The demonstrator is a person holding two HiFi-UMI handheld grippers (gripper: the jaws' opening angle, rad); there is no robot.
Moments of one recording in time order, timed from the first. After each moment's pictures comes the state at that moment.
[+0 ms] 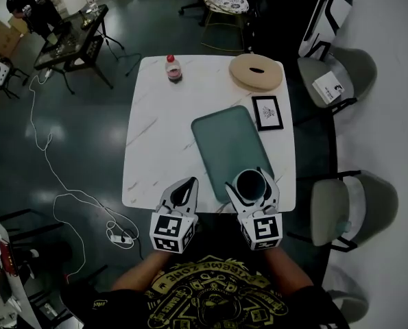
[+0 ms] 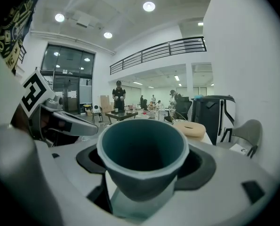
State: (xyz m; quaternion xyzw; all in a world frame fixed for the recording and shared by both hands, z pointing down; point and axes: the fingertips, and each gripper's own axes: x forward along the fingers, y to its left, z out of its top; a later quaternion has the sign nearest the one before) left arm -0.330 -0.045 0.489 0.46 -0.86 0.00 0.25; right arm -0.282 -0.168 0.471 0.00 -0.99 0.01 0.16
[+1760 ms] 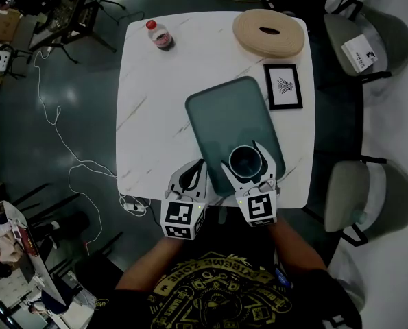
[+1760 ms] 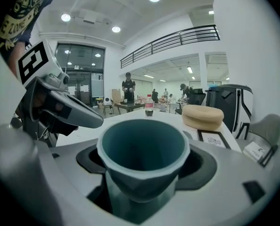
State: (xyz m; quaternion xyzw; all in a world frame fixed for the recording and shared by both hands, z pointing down) left arm -0.354 -0.109 0.580 0.42 -0.85 0.05 0.32; right arm -0.337 -0.199 0.590 -0.09 -0.98 -0.02 0.19
